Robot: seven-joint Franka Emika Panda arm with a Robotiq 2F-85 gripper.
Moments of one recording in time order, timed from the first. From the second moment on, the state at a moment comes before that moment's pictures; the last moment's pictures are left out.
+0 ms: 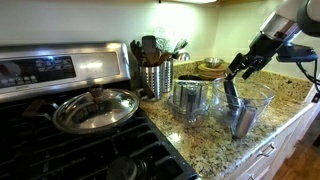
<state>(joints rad) -0.01 -0.27 0.08 -2.77 0.10 2.96 0.11</state>
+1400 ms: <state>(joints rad) 0.02 -0.16 0.02 -2.68 0.11 2.91 0.05</state>
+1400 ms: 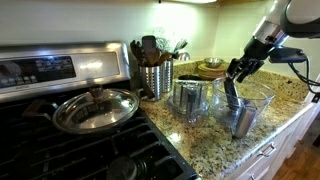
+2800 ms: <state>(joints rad) 0.03 -0.08 0.02 -2.64 0.28 2.93 -0.08</state>
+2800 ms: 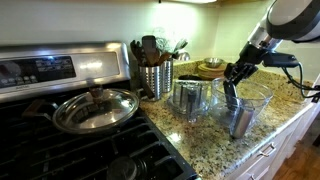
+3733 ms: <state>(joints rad) -0.02 -0.05 0.13 -2.78 0.35 3.34 0.01</state>
